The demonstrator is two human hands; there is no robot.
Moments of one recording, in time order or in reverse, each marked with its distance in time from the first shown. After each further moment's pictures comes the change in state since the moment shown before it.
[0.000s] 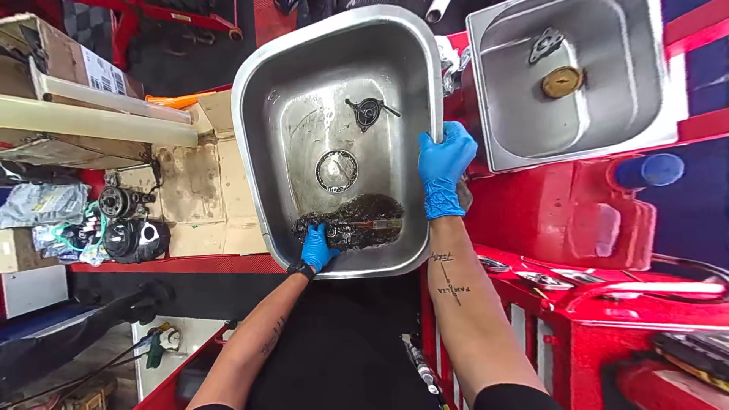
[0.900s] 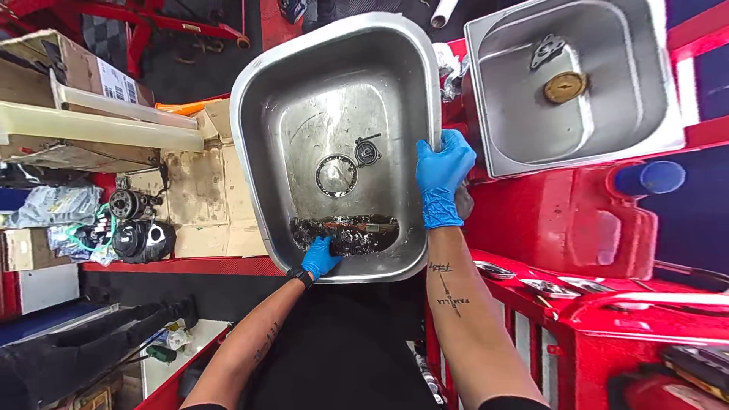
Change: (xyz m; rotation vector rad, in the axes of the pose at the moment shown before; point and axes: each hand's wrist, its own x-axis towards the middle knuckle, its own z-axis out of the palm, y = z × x) left_hand -0.009 0.003 0.000 -0.015 -0.152 0.056; right_hand -0.001 -0.006 -0.004 0.033 0.031 0.002
